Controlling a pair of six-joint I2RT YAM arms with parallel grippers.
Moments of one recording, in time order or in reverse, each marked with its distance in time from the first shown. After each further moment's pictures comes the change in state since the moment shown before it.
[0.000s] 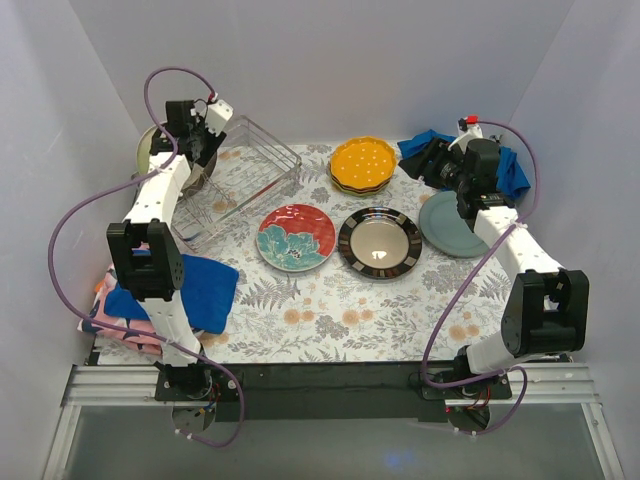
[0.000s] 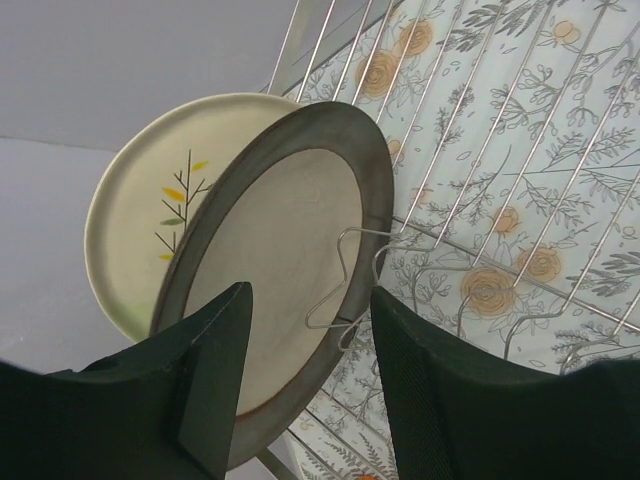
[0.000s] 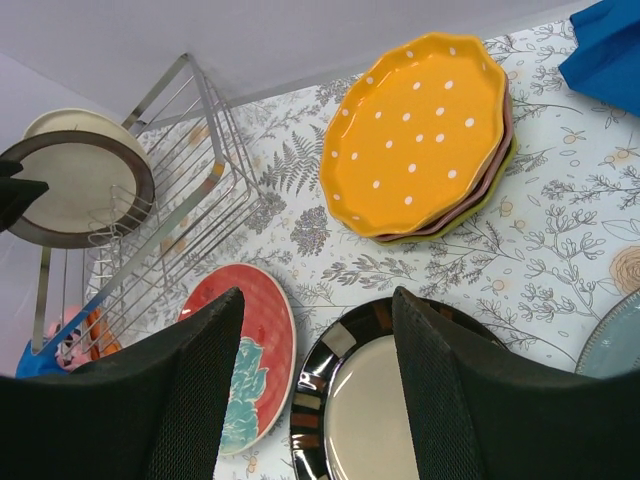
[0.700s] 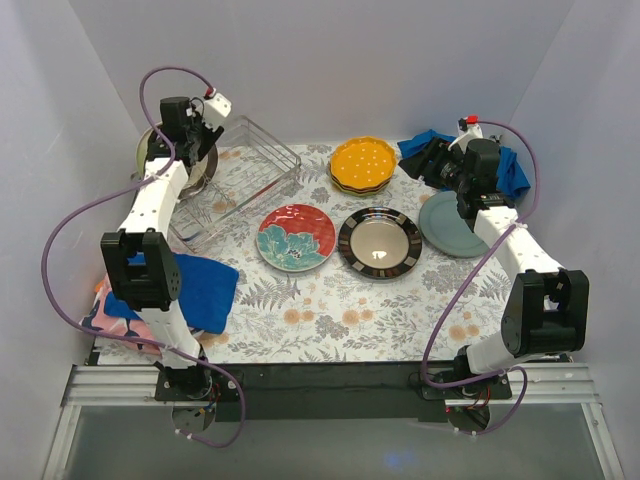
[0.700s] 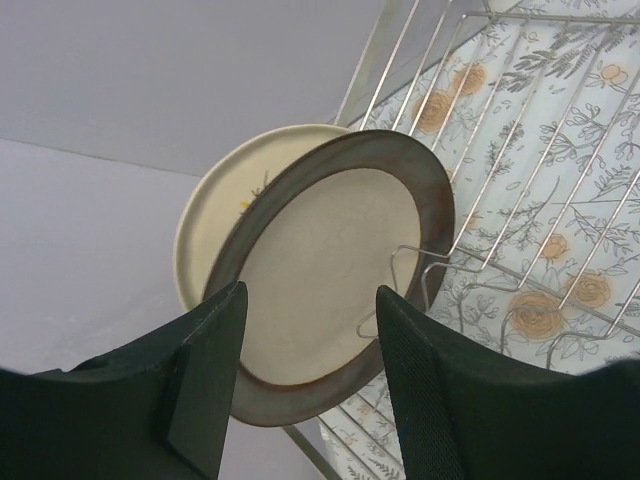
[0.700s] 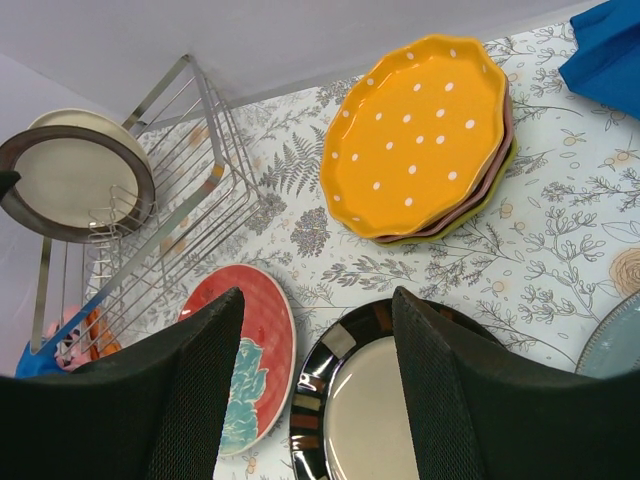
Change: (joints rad) left arm -0.004 -0.078 -0.097 0.145 -0.038 0.056; right arm 0.000 -0.001 0.000 0.006 -0.001 -0.001
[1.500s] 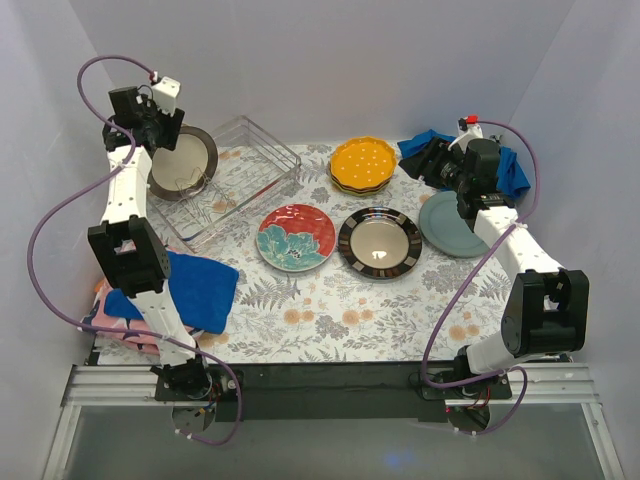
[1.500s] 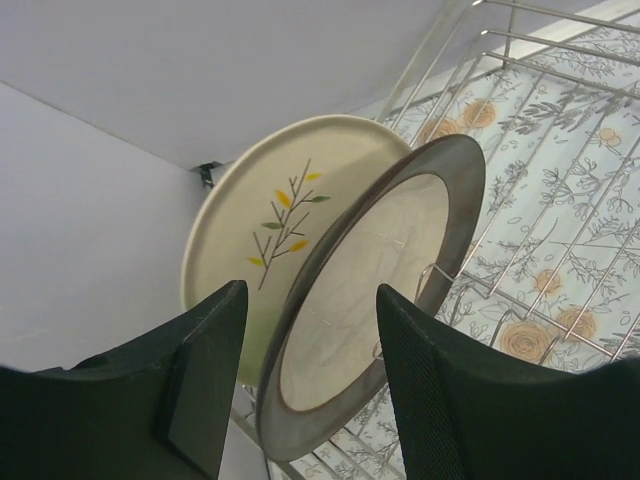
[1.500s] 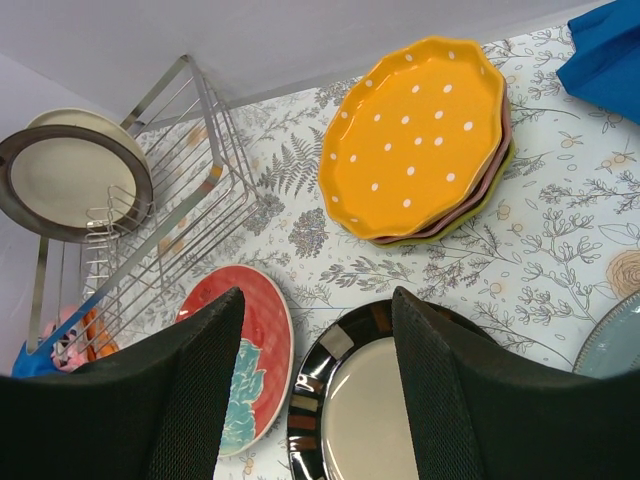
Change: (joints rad) left arm 0.219 0.141 0.267 -0.122 0.303 -0.208; right arm 0.000 0.000 0.000 0.002 0.002 -0.005
